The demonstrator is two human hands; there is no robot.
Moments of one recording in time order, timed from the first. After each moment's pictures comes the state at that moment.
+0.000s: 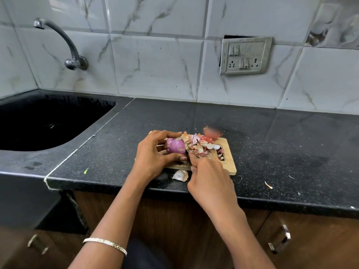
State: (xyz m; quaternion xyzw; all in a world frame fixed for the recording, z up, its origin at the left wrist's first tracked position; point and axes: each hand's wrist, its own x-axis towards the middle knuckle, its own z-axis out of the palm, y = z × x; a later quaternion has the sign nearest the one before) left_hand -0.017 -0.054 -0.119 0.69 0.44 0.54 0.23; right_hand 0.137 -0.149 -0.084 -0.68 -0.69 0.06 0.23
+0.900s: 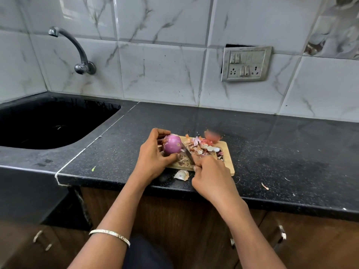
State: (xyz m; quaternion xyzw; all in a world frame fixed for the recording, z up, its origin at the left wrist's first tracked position) left_hand -0.020 -0.062 -0.117 0.65 0.47 0.54 0.25; right_hand 0.147 -0.136 -0.085 -0.69 -0.68 0.12 0.23
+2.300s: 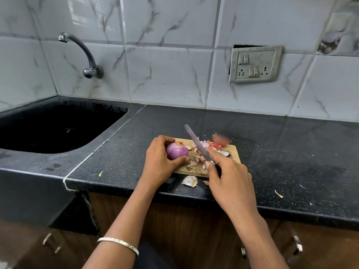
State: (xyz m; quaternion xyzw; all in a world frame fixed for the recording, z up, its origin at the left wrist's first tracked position) left_hand -0.020 -0.052 -0.121 0.65 0.53 0.52 0.16; right_hand 0.153 -0.149 -0.078 -0.65 -0.68 0.04 0.34
